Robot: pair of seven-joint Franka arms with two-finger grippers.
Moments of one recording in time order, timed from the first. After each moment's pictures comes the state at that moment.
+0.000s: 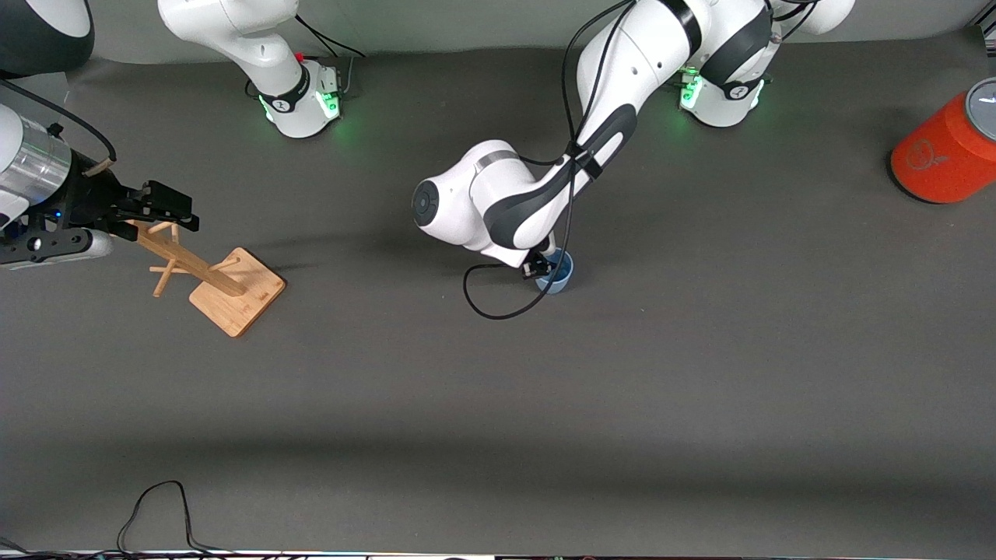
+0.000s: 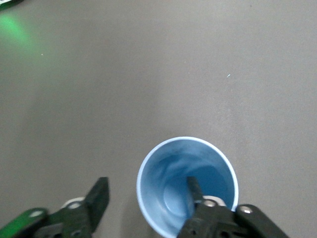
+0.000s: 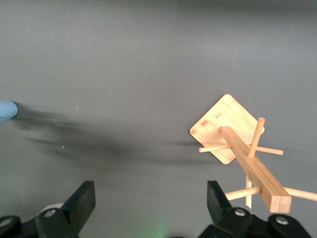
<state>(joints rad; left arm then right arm) -0.72 0.92 -0.31 -1.10 0.45 1.43 -2.71 0.23 0.03 -0.16 -1.58 0.10 1.52 0.00</state>
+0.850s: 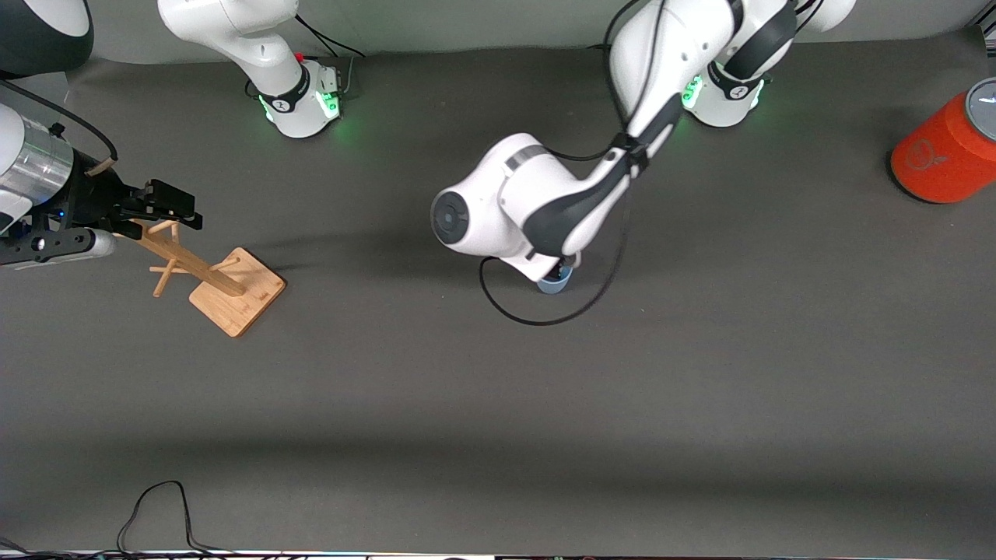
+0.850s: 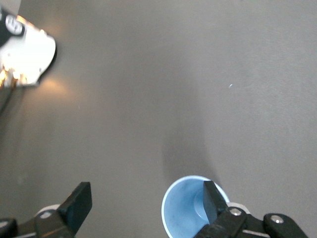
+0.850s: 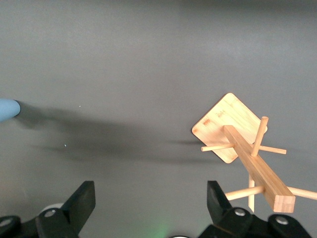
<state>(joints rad) -0.58 0.83 -0.31 -1.00 0.28 1.24 -2.19 0.23 0.03 -0.16 -1.58 0.10 1.52 0.00</state>
